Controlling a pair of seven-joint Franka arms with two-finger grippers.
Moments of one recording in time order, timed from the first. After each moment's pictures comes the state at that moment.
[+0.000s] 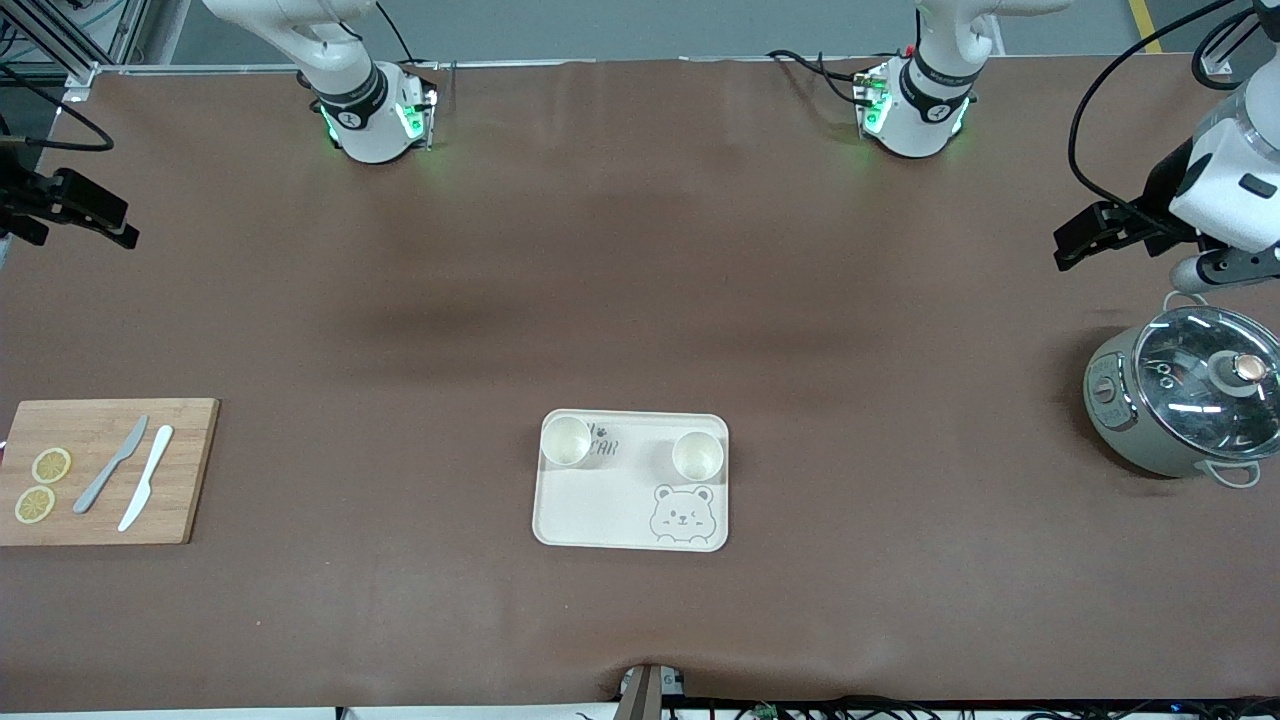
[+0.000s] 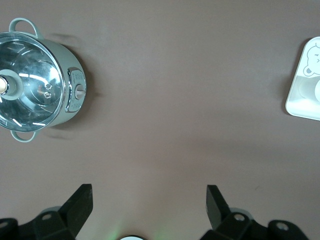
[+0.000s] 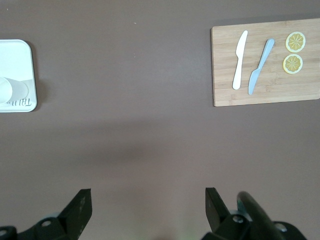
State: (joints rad) left arm -0.06 0.01 -0.06 -1.53 0.03 1.49 -0.26; right arm 0.03 -0.06 -0.08 -1.57 0.00 1.48 0.01
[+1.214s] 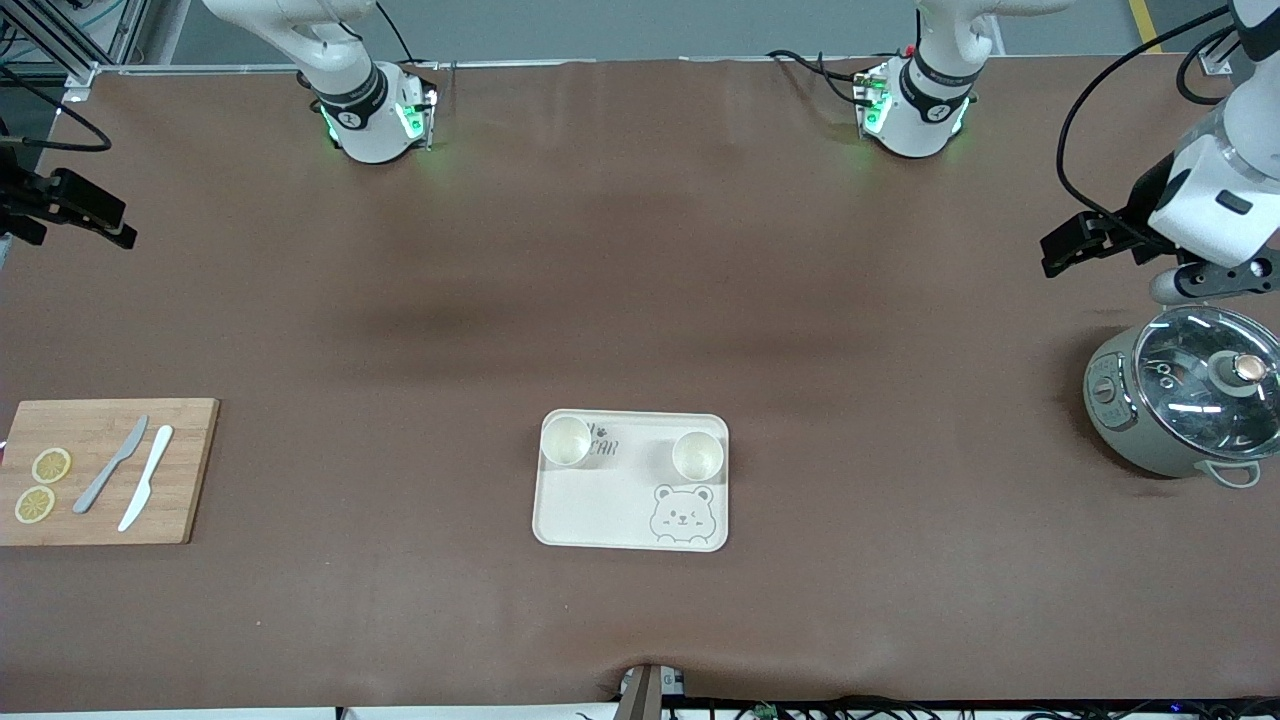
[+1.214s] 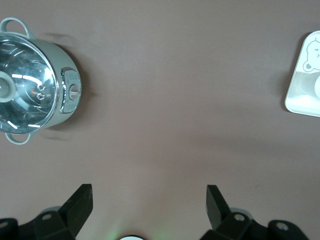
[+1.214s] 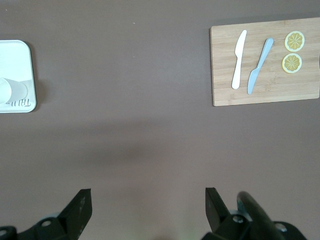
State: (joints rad) left arm -0.08 0.05 -0.07 -1.52 0.03 1.50 -0.26; right arm 0.03 -0.06 -0.08 -1.57 0.00 1.48 0.01
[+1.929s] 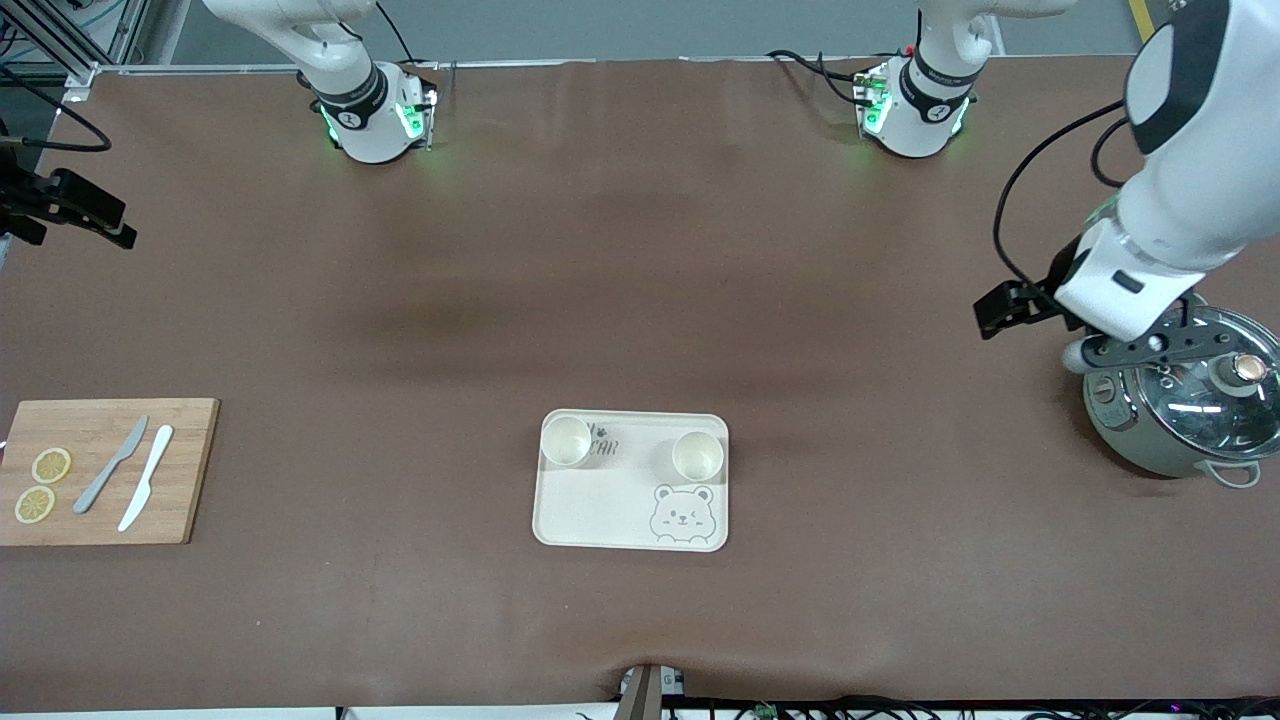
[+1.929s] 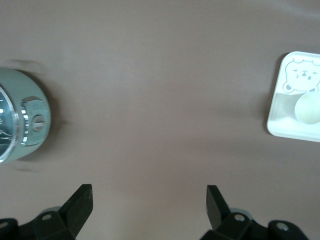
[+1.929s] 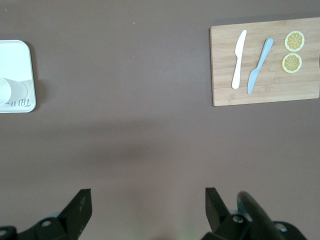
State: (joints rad) left arm -0.15 0.17 -0.08 -1.52 0.03 1.68 -0.33; right arm 0.03 -0.06 -0.08 -1.57 0.00 1.48 0.01
